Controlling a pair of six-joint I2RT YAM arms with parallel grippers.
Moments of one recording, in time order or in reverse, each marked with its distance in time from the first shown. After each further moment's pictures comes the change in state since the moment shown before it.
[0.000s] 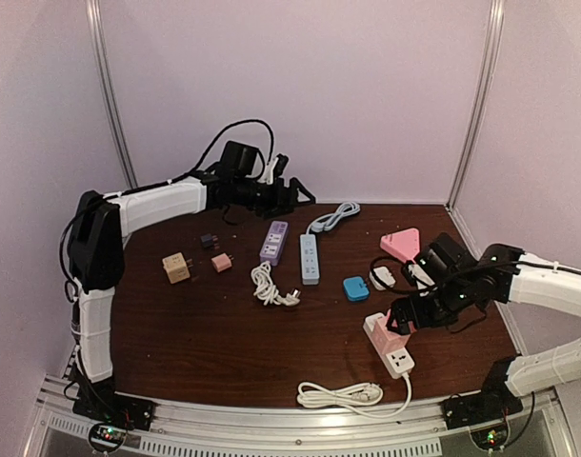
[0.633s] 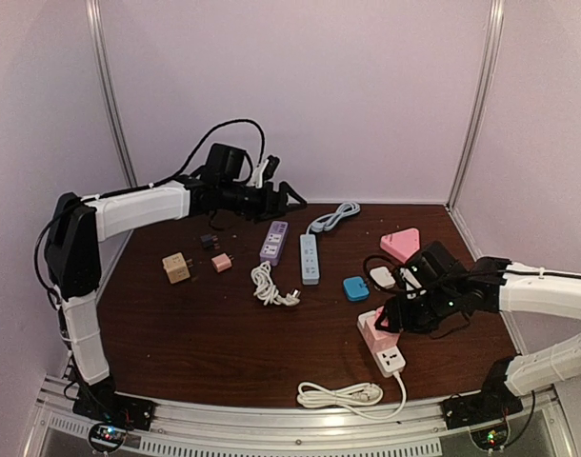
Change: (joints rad) left arm -0.004 -0.163 -0.193 0.049 0.007 0.025; right arm 0.030 0.034 -0.092 0.241 -0.096 0.195
